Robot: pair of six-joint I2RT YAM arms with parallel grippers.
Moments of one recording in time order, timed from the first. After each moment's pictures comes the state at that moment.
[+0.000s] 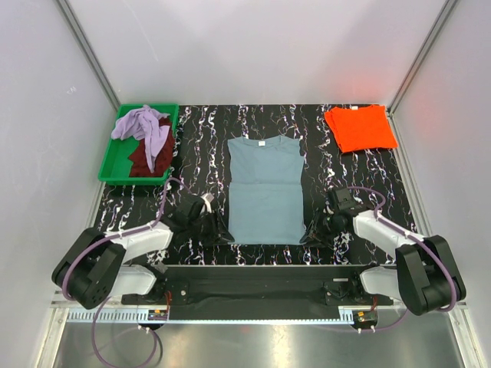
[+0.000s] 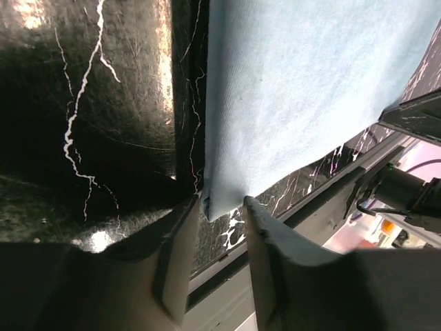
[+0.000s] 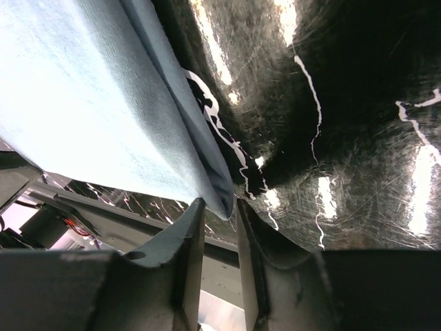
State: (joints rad) left arm -0.56 1.27 0.37 -0.02 0.42 -0.88; right arm 0.30 1.24 0.49 -0.47 -0.40 0.76
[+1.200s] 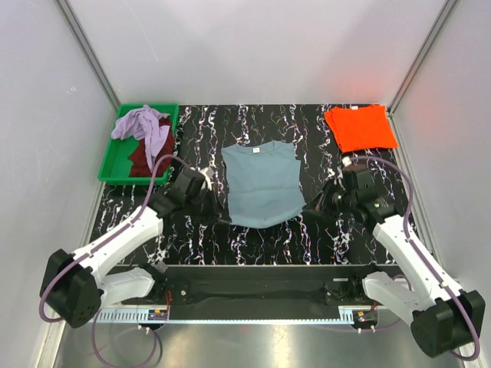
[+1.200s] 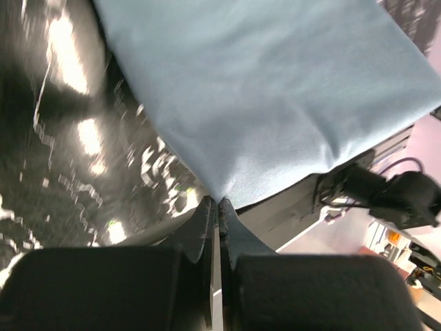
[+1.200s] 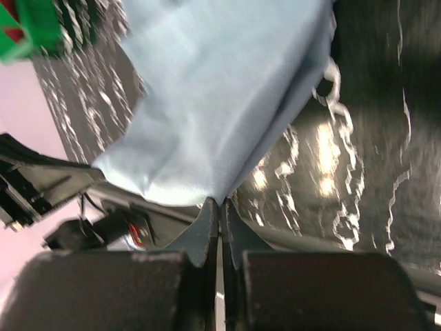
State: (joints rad) left arm -0.60 1.09 0.71 -0.50 0.31 -0.84; right arm 0.31 0.92 0.73 -0.64 -0.34 0.79
